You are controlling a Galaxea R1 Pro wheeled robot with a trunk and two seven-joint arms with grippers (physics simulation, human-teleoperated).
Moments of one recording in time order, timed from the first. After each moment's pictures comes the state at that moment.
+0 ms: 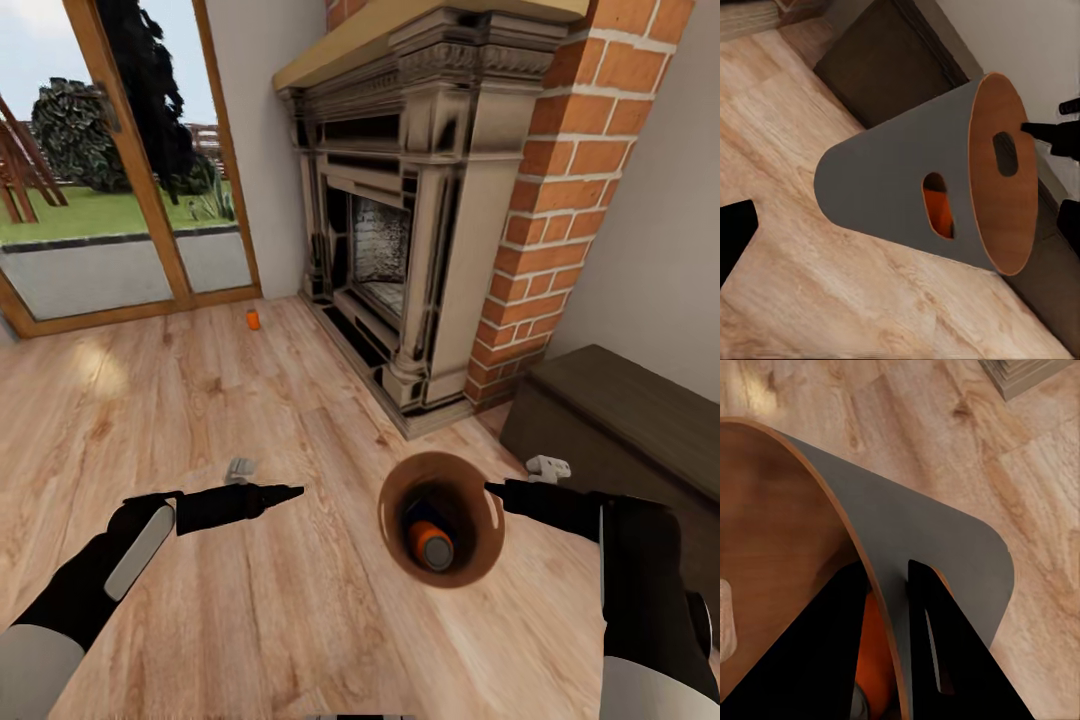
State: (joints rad) left arm -0.60 0.31 -0.24 -1.11 0.65 0.68 -0.84; right arm -0.52 0.06 -0.47 -1.57 0.49 1.03 1.02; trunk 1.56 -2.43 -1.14
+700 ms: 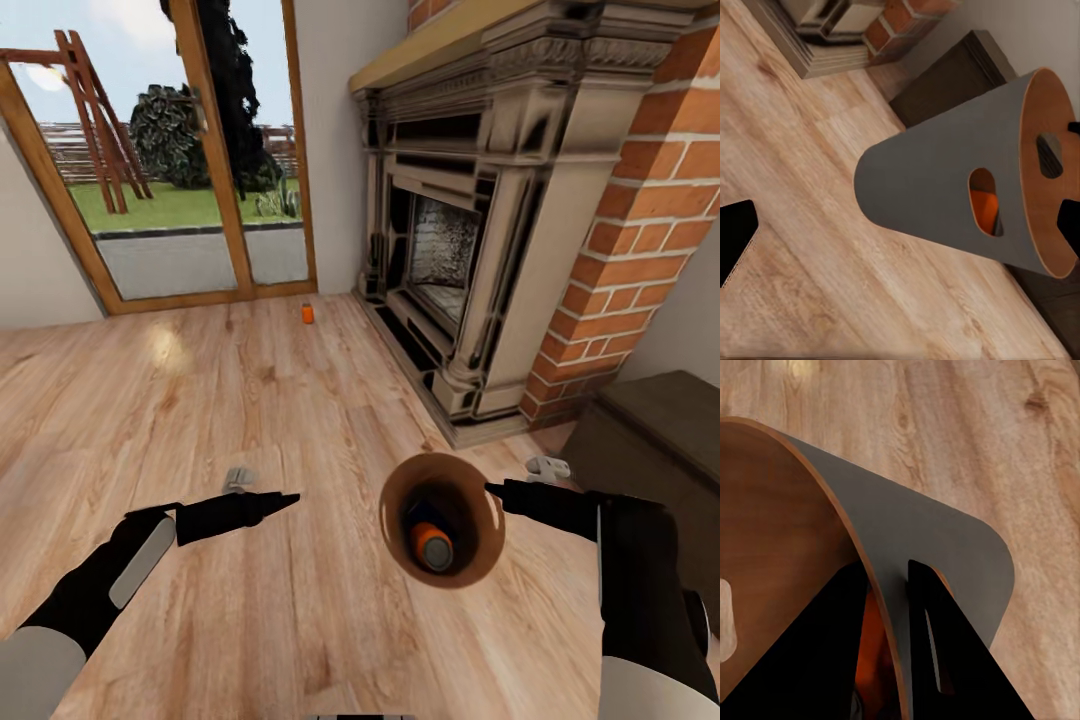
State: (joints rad) left arm -0.60 0.31 -0.27 -1.00 0.65 0.56 -0.82; right arm -0.52 0.06 -0.46 -1.57 0.50 1.03 0.99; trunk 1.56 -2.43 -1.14
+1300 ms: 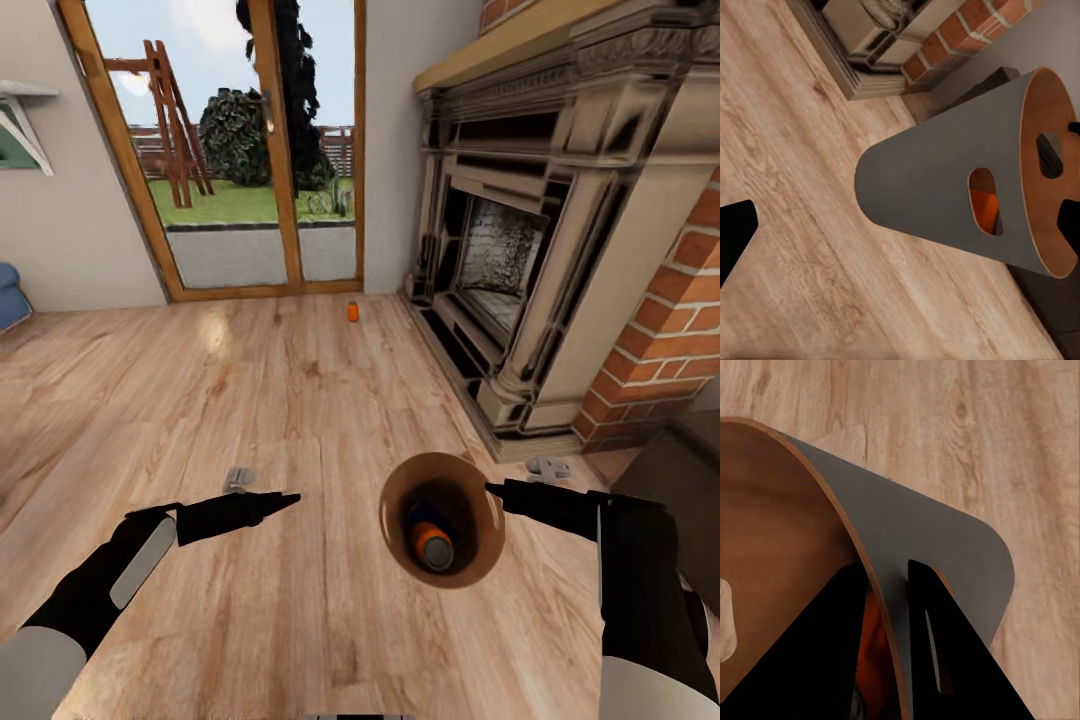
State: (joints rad) left arm -0.60 0.31 -0.27 -1.00 0.65 0.56 -0.81; right arm -0.52 0.06 -0.47 -1.57 0.49 1.03 0.99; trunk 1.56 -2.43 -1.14
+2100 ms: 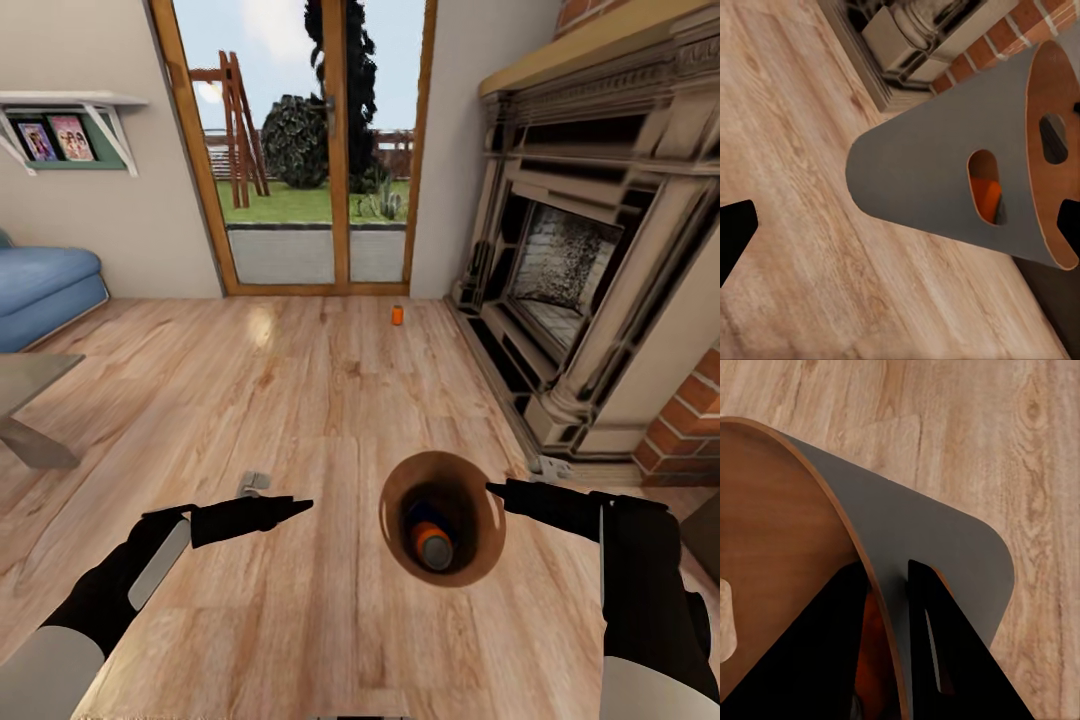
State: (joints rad) left arm -0.60 0.26 -0.26 -1.00 0.58 0.56 -0.81; right arm -0.52 0.06 -0.47 -1.57 0.48 1.04 1.00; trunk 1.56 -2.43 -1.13
